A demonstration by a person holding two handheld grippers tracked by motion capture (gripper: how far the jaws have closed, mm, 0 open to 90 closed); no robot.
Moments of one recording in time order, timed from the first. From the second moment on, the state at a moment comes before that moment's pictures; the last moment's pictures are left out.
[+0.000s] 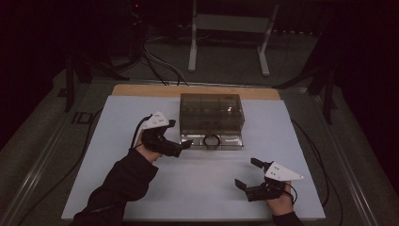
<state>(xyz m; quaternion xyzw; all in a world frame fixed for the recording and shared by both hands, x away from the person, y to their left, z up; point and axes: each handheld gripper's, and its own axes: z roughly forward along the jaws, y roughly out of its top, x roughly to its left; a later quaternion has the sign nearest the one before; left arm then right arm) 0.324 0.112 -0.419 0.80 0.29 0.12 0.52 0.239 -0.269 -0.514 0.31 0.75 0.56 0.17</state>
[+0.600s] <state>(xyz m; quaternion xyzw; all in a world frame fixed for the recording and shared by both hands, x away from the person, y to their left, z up) 0.281 0.173 -0.464 0.79 0.30 0.11 0.53 0.240 -0.265 -0.515 0.31 0.76 0.55 0.17</state>
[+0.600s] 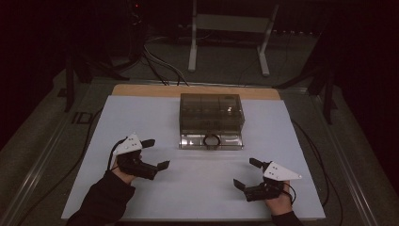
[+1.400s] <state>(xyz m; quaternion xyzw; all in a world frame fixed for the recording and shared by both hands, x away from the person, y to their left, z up) 0.247 0.203 -0.510 0.78 0.32 0.10 0.52 0.240 -0.265 -0.515 0.30 0.76 0.55 0.17</state>
